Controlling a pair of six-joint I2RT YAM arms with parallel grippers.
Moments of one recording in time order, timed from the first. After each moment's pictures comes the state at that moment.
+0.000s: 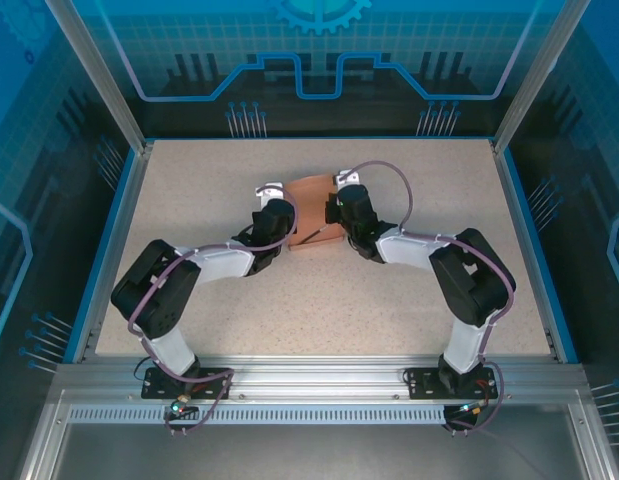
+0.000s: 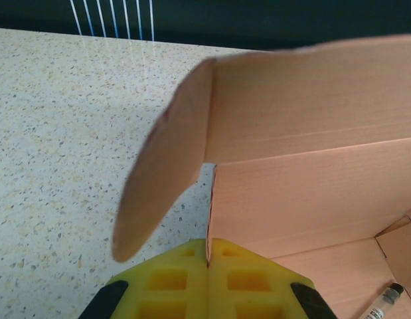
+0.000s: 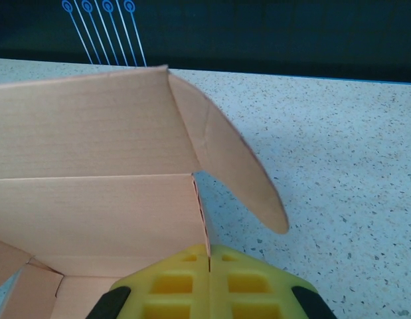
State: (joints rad) left arm -0.56 1.72 0.87 0.34 -0.53 -0.40; right arm 0.60 1.81 1.02 0.37 0.31 0.23
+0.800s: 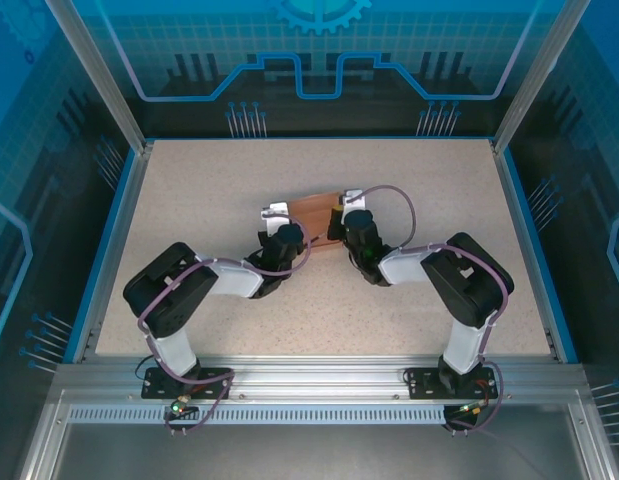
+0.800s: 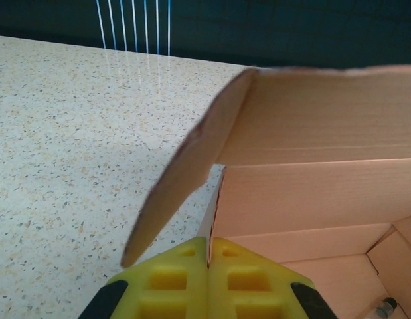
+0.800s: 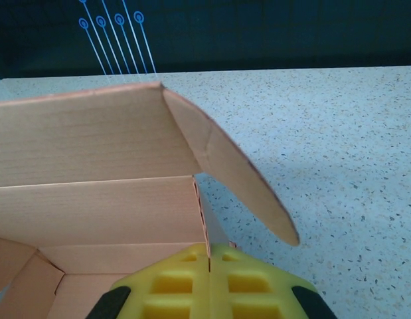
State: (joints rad) left arm -0.69 1.77 0.73 0.61 -0.74 -0.43; right arm 0.64 1.81 0.79 0.70 0.34 0.28
